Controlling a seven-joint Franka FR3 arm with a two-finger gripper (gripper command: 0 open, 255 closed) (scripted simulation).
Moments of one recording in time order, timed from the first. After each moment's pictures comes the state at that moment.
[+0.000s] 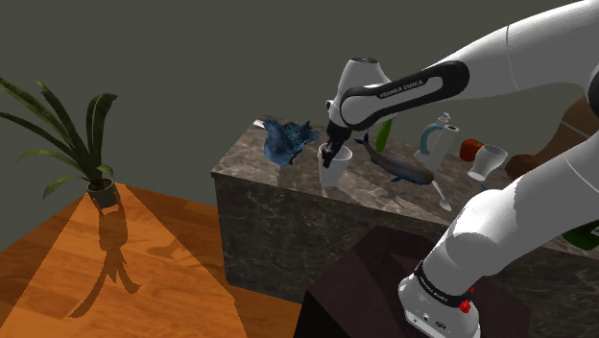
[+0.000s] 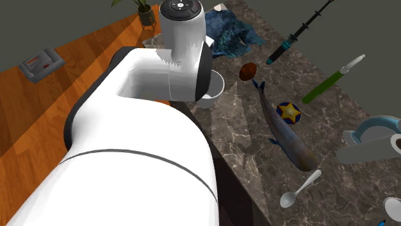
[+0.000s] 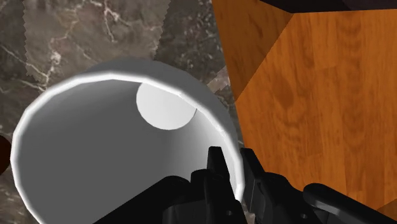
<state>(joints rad) -0.01 -0.33 0.00 -2.54 0.01 2.31 -0.29</state>
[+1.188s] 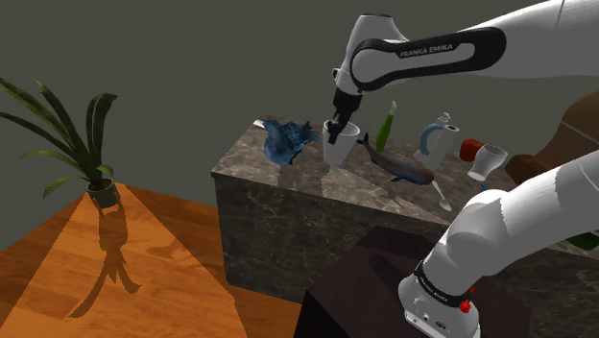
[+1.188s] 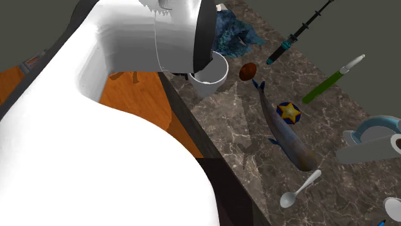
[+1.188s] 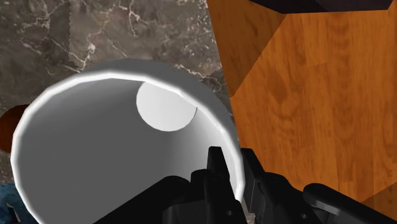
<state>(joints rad) -0.01 -0.43 0.00 -2.37 0.01 2.05 -0.29</state>
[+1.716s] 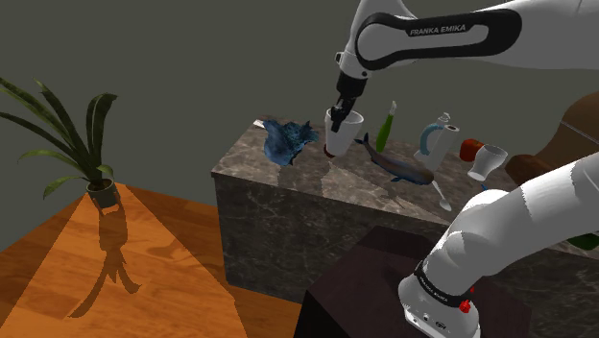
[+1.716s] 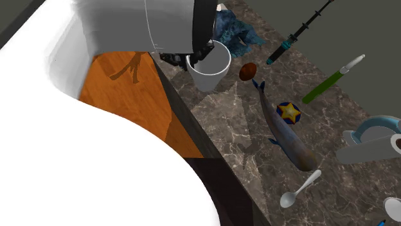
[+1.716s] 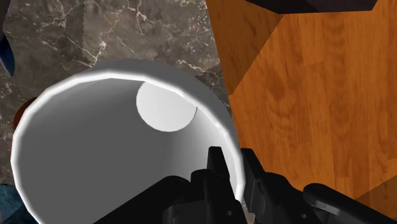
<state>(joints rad) -0.01 -0.44 0.00 -2.27 0.01 1.93 -0.29</state>
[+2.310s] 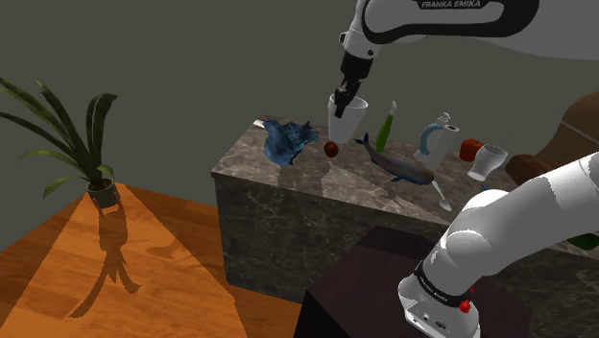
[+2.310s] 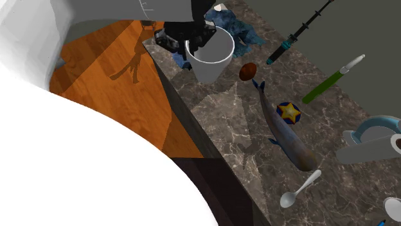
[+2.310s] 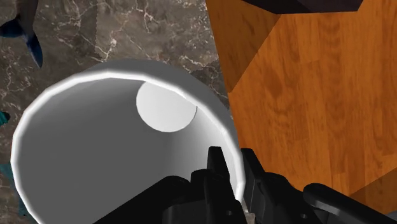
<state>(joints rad) -0.01 -0.44 -0.01 -2.15 0.00 1.81 -0.29</state>
